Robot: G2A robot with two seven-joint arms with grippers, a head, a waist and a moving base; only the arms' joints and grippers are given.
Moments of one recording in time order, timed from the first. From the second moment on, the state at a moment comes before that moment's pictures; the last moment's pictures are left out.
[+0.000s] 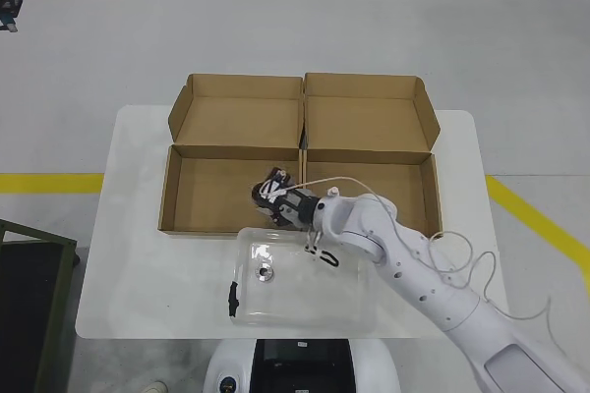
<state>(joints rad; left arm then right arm) 0.05 -0.49 -0.78 -1.25 2.78 -0.10 0.26 -0.75 -1.30 0.70 -1.45 -1.07 -0.35 0.50</state>
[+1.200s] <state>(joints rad) 0.05 -0.49 -0.78 -1.25 2.78 -0.10 0.26 -0.70 -1.37 0.67 -1.30 -1.05 -0.40 0.58</state>
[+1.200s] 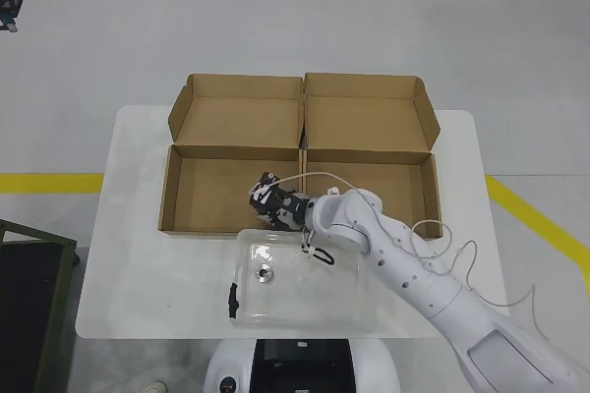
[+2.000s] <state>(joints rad) 0.05 -0.49 -0.78 -1.25 2.78 -0.10 0.26 -0.80 -1.34 0.79 -1.63 -1.08 -0.47 0.55</state>
